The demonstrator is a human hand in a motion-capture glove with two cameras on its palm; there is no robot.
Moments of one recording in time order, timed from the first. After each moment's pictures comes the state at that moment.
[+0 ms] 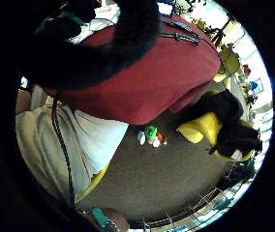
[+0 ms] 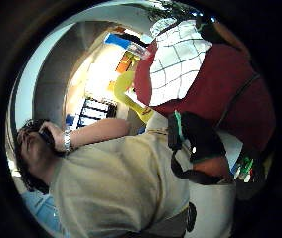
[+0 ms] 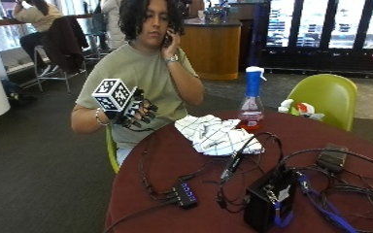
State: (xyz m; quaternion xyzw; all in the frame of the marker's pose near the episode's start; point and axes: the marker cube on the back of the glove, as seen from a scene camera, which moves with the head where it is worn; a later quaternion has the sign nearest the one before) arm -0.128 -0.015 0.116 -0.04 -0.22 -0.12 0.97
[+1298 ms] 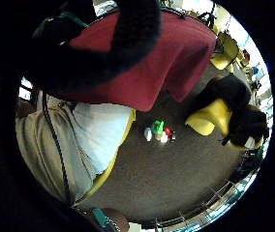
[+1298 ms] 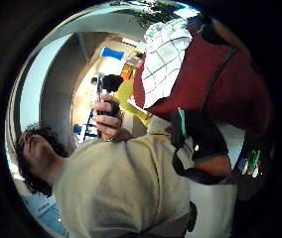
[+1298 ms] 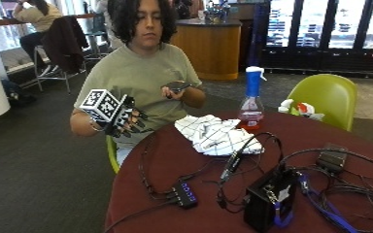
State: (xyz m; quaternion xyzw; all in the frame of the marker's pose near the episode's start) arm -0.096 0.008 0.139 -0.03 -0.27 -0.07 0.96
